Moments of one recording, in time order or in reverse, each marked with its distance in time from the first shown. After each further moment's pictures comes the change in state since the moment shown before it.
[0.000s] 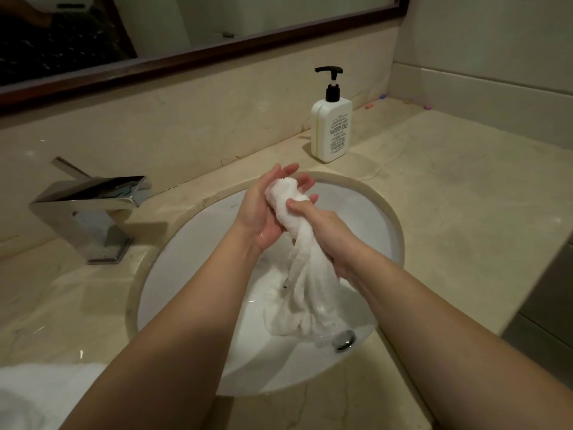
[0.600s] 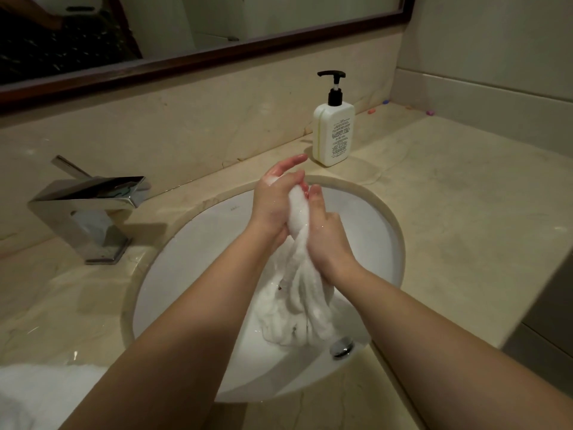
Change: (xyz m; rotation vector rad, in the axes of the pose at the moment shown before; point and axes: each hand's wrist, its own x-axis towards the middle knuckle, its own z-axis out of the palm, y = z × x) left_hand 0.002 -0.002 0.029 0.351 0.182 0.301; right_hand -0.007 -0.001 0.014 -0.174 0.310 -0.194
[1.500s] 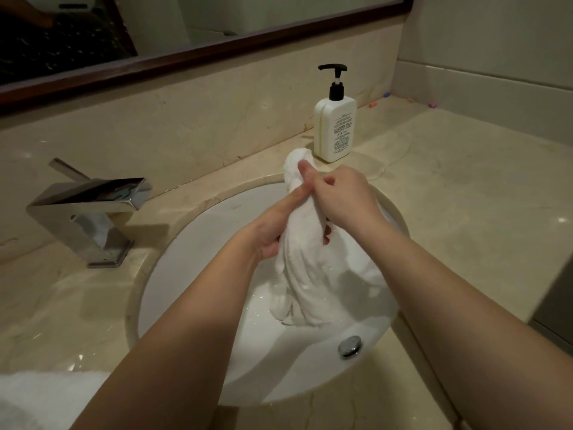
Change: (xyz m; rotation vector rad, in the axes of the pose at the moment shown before) left_hand -0.007 -0.010 -0.026 0.029 -0.457 -0.440; right_hand 0.044 -0.028 -0.028 -0.486 0.124 -0.315
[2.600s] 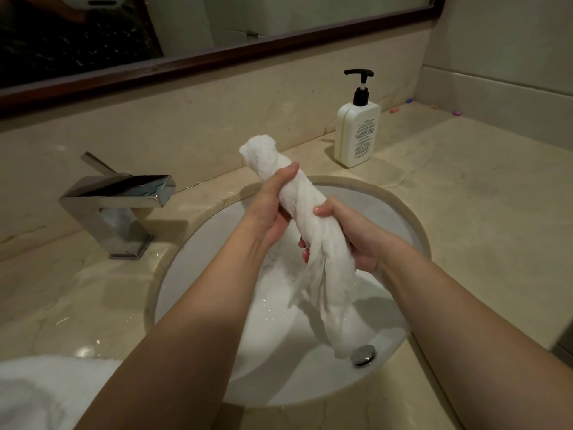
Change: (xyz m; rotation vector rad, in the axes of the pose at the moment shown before) left_hand -0.001 0.022 -0.020 -0.214 0.446 0.267; right_hand -0.020 0.012 0.015 0.842 -0.781 0.476
